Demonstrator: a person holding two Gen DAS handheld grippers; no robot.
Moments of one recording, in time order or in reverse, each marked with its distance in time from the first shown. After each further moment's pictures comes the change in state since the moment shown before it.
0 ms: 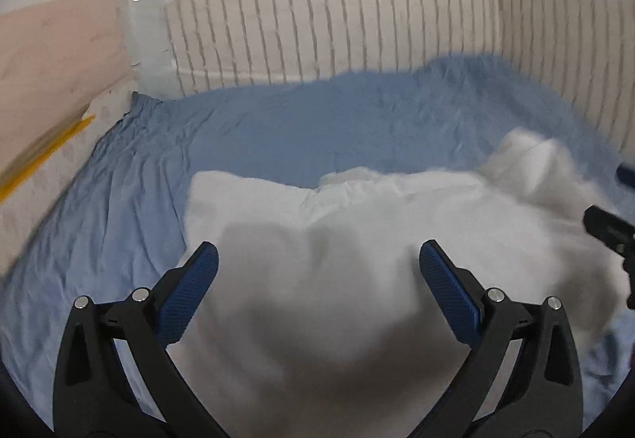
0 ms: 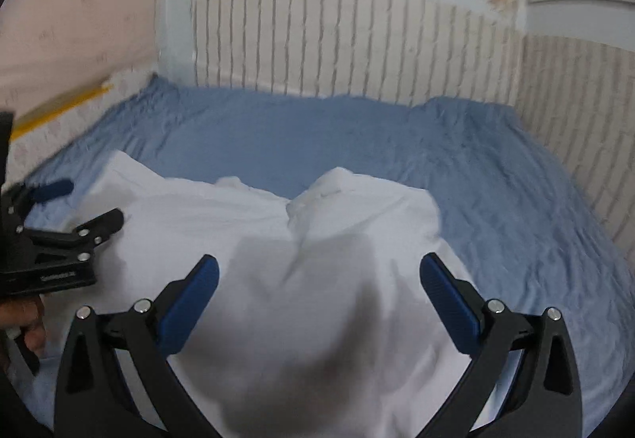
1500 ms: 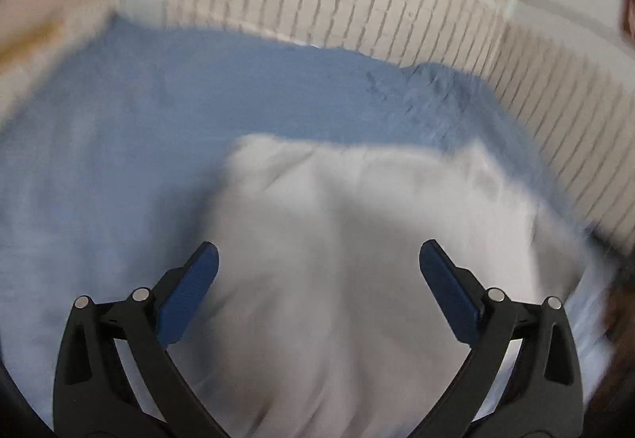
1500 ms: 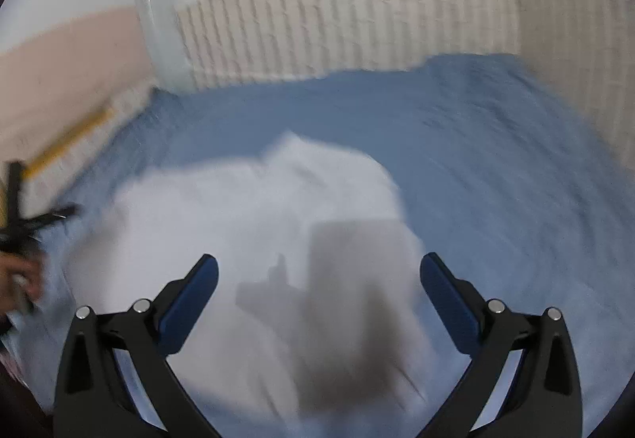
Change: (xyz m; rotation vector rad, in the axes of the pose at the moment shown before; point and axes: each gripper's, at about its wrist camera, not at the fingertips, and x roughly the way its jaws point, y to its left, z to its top) left arm -0.001 0.107 -0.040 -0.202 0.083 -0.239; right arm -0.017 -0.131 -0.041 0.140 0.091 0.097
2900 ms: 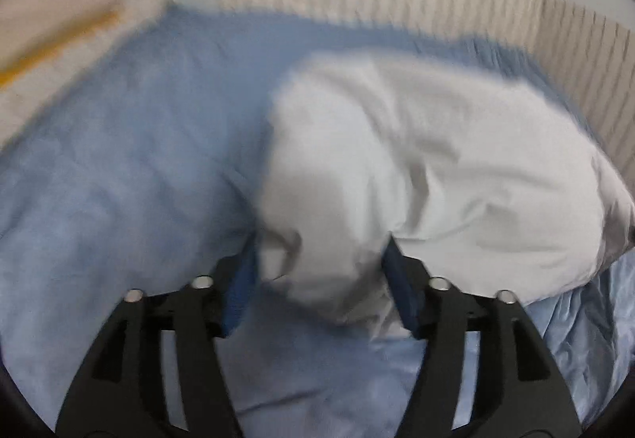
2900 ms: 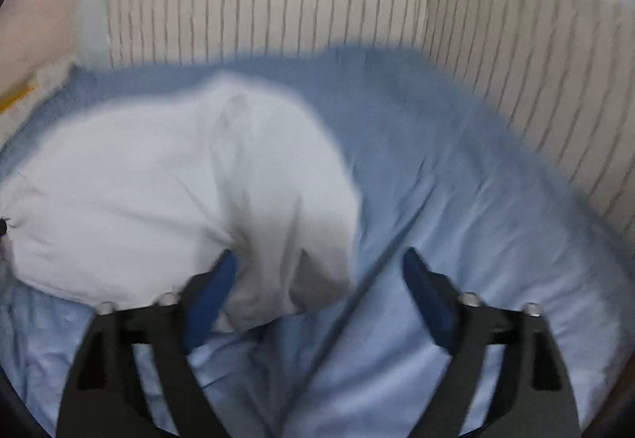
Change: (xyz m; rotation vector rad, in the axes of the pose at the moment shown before) left arm -0.027 -0.065 -0.084 -0.042 -0.038 0.250; right arm -0.069 0.042 -0.096 0.025 -0.067 -0.361
